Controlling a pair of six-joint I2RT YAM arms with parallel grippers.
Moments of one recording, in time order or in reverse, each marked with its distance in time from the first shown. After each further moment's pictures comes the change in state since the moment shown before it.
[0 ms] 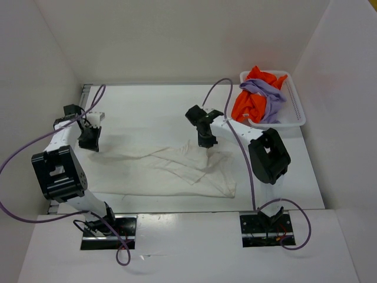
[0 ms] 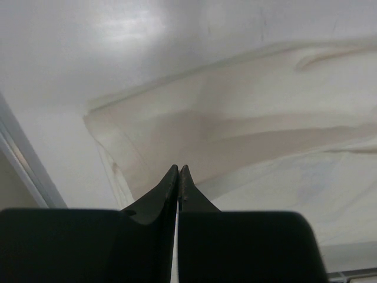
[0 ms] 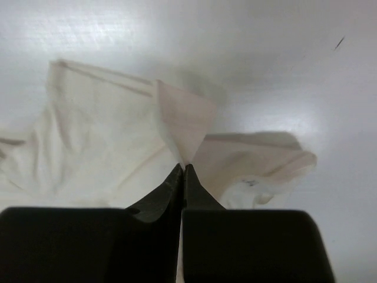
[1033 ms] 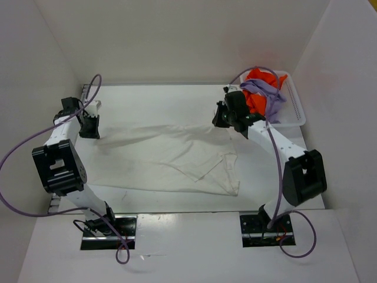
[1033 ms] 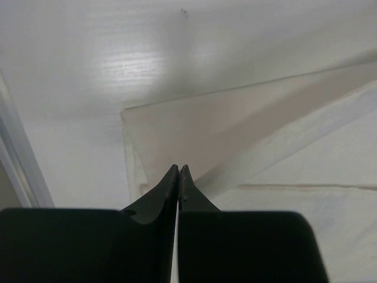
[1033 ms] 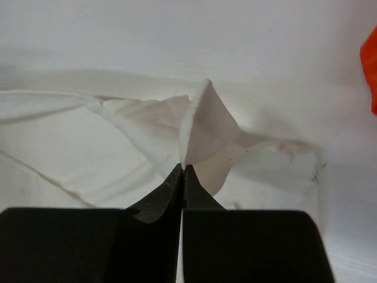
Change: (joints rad) left arm 0.000 0.101 0.131 0.156 0.084 -0.103; right arm -0.274 -0.339 -0.238 0.560 -0.383 -0.227
